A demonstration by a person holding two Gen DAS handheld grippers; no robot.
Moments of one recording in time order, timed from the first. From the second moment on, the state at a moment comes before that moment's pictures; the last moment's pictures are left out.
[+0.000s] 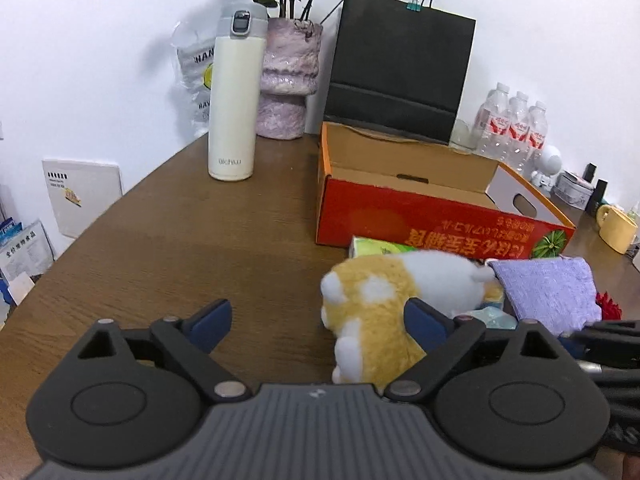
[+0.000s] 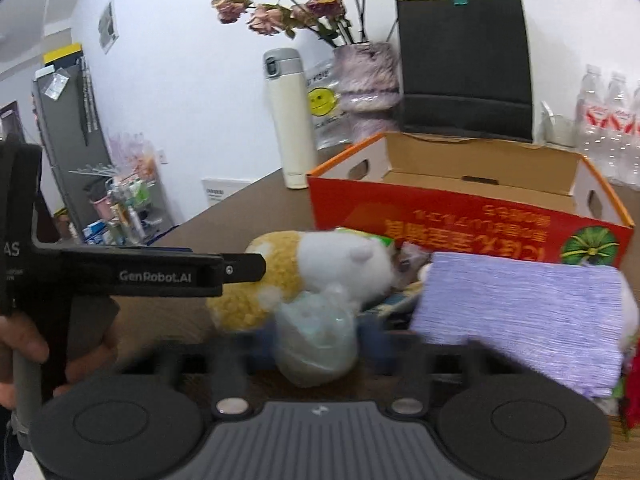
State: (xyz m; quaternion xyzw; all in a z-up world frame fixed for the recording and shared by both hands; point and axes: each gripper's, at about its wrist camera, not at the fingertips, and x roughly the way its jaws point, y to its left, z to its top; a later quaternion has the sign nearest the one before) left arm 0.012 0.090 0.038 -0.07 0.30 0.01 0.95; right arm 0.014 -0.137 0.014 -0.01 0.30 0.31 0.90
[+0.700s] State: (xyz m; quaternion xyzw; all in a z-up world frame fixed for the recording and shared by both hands) left arm -0.060 0.064 0.053 -0.04 0.31 -0.02 0.95; right arm -0.043 -0.190 0.025 -0.05 0.27 0.29 0.92
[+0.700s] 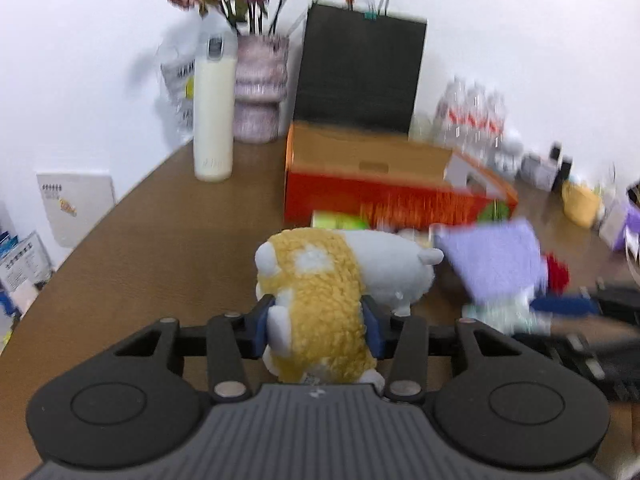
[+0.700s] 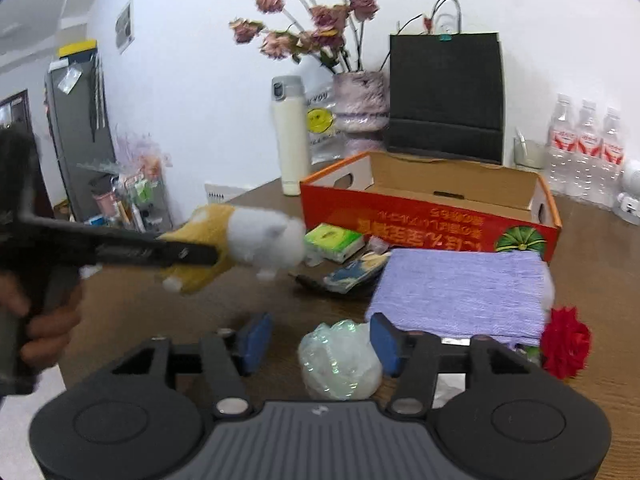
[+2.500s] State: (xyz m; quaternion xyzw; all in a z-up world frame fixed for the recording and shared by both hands) left arm 0.316 0.009 0.051 0.08 0.38 0.02 0.92; right arm 0.344 -0.191 0.014 -0.10 0.40 0.09 0.91
